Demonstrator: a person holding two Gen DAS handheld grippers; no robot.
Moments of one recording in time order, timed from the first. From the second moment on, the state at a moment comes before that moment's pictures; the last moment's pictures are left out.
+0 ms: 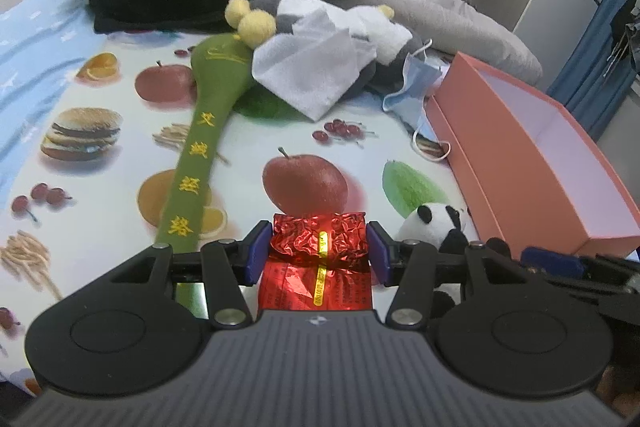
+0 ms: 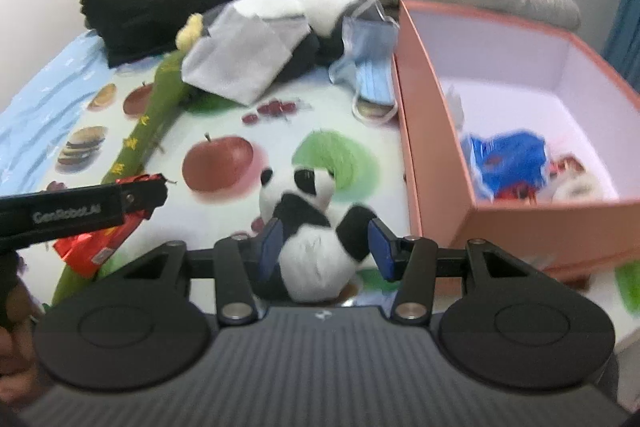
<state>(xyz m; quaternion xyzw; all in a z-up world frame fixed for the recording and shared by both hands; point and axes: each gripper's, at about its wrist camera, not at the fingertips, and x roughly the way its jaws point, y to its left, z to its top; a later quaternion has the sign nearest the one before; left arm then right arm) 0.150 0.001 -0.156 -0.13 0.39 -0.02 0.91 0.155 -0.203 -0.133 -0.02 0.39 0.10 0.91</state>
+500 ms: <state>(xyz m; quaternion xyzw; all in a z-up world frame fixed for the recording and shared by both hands) 0.134 0.003 -0.140 -0.13 0.38 -0.02 0.91 0.191 -0.181 -0.164 -0.08 0.44 0.14 0.88</state>
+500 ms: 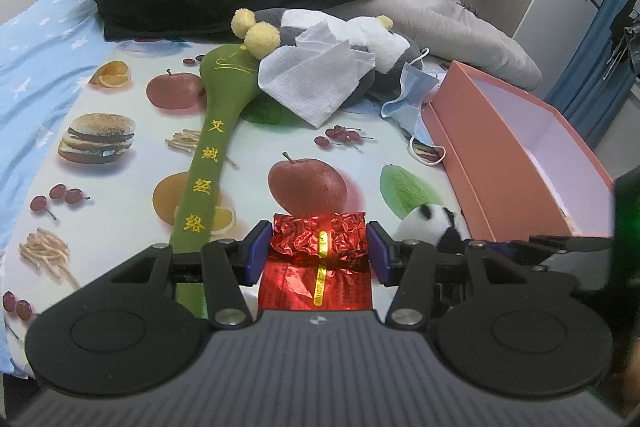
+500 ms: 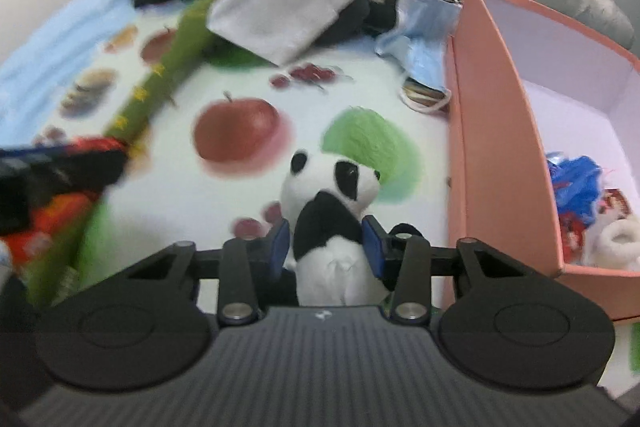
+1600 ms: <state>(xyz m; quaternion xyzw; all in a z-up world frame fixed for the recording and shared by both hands) 0.177 -0.030 -0.023 -0.11 0.31 -0.08 0.94 0.184 -0.236 -0.021 0.01 0.32 0.13 0.94</state>
